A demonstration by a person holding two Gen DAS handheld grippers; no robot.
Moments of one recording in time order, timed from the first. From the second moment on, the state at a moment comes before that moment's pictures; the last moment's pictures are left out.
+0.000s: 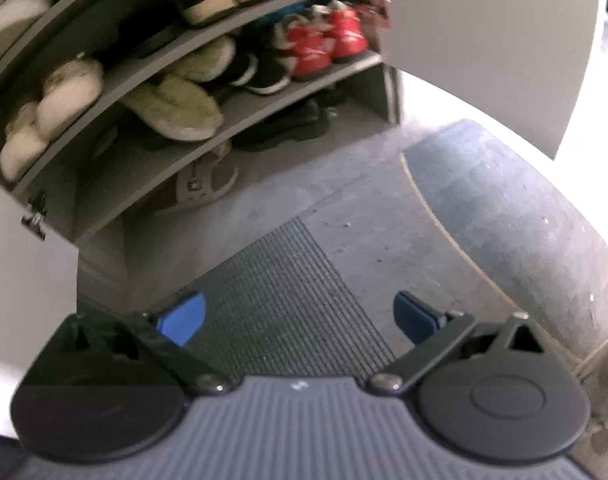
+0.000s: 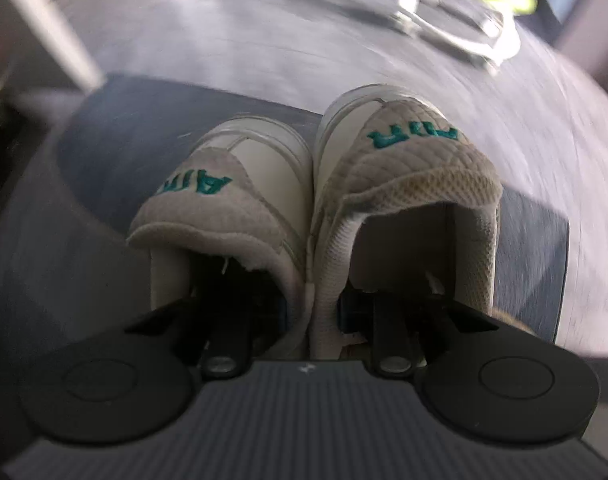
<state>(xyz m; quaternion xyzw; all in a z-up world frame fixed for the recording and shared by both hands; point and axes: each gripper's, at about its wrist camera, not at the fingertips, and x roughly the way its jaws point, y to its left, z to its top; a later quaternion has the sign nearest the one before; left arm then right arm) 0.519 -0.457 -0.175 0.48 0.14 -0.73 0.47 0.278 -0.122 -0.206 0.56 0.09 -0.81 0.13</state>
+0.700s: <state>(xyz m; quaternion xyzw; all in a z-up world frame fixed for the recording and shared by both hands) 0.677 -0.540 -0.091 0.43 0.15 -0.64 0.62 0.465 -0.418 -0.136 0.50 0.24 -0.68 0.48</state>
